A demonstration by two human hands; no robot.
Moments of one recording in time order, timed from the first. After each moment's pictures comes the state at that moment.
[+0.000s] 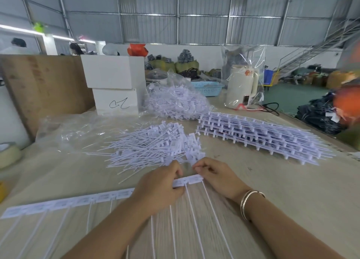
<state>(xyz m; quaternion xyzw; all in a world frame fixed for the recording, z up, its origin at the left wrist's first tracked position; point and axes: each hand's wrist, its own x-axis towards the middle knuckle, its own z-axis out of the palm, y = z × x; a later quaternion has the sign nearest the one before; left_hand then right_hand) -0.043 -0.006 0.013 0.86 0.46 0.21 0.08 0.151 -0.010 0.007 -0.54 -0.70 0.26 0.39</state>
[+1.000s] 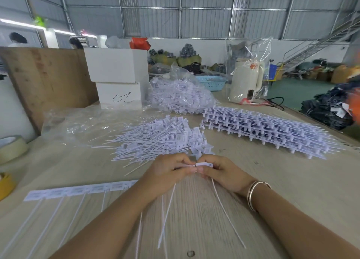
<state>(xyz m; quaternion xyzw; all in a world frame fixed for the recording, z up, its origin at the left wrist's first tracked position) -0.047 0.006 0.013 0.80 0.36 0.36 0.31 0.145 -0.018 0.015 -0.42 -0.76 0.32 0.37</state>
